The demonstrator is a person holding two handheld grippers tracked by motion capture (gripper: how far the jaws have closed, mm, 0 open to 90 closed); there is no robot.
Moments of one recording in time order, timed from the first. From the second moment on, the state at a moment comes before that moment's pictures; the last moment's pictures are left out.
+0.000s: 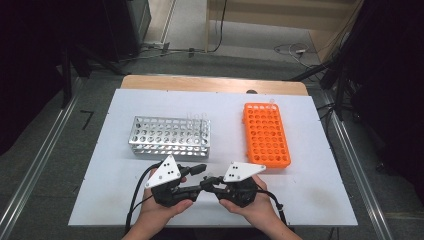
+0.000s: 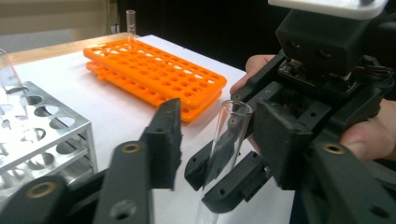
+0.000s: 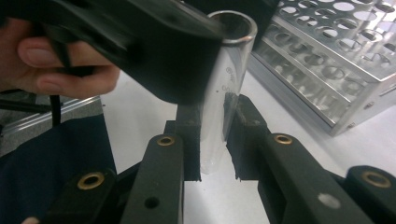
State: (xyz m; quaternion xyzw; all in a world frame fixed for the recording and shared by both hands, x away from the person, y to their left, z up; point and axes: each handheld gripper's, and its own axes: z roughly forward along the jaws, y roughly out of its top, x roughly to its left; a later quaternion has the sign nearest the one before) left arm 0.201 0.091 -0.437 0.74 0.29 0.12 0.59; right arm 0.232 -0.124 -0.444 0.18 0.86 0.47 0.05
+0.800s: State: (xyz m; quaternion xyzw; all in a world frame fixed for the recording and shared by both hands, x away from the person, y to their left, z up) left arm 0.201 0.094 -0.437 0.75 0.28 0.12 0.59; right arm 0.231 -0.122 -0.445 0.18 0.86 0.47 0.05
